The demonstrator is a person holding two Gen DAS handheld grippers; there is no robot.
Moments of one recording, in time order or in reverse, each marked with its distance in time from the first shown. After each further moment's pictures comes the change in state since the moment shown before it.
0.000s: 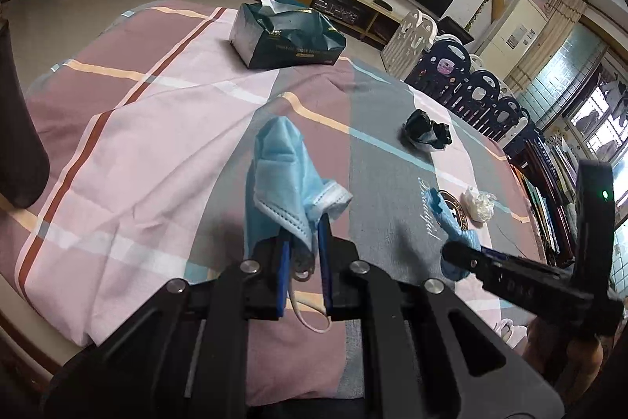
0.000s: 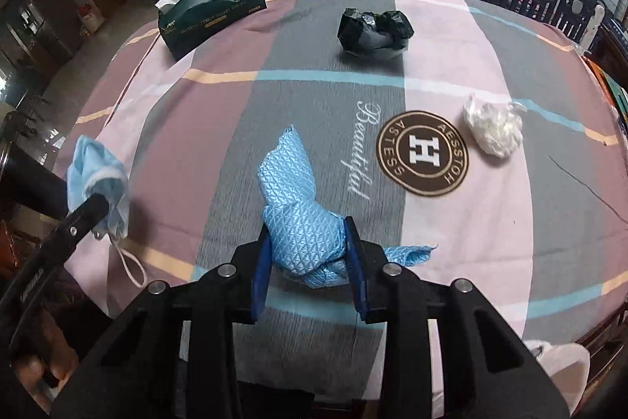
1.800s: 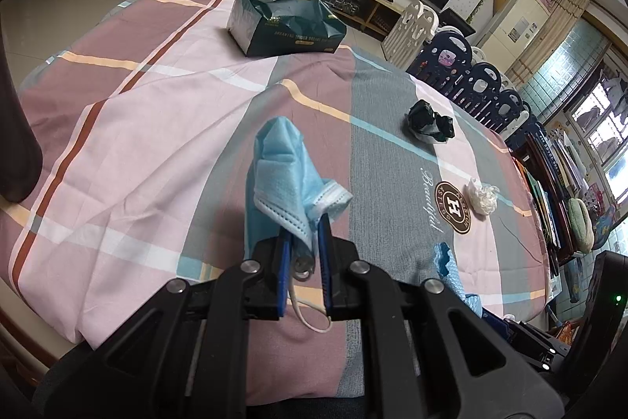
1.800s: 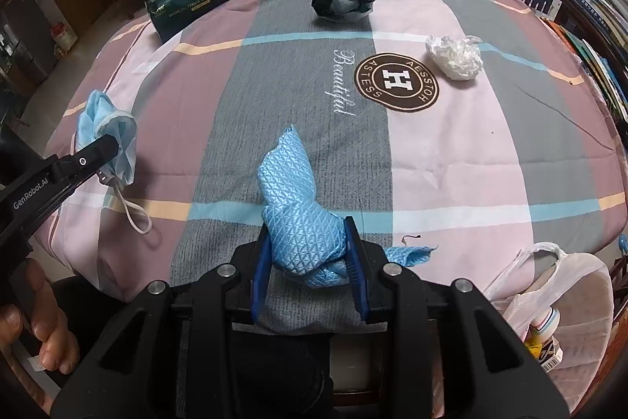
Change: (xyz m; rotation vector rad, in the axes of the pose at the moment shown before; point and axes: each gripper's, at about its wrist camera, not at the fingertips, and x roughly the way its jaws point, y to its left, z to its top) left arm 0.010 0.002 -0.004 -0.002 0.028 0.000; right arm -0.013 0.011 -0.060 0.089 -0.013 -0.071
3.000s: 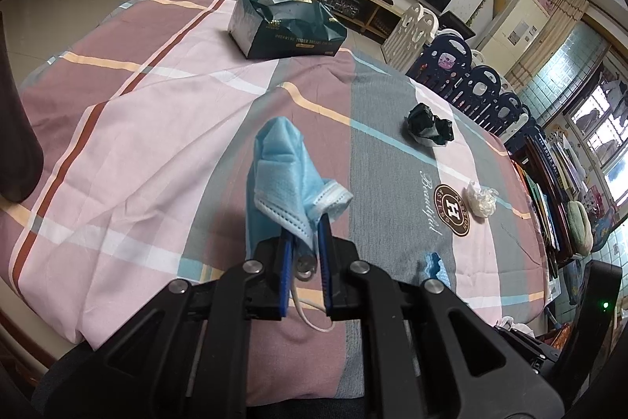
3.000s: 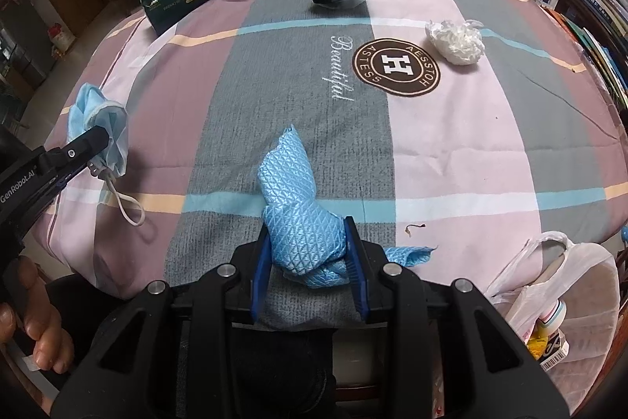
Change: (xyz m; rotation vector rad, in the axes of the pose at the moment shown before) left arm -0.004 0.000 -0.003 -0.006 -0.018 -0.002; right arm 0.006 -0.003 -0.003 0.020 0.023 0.007
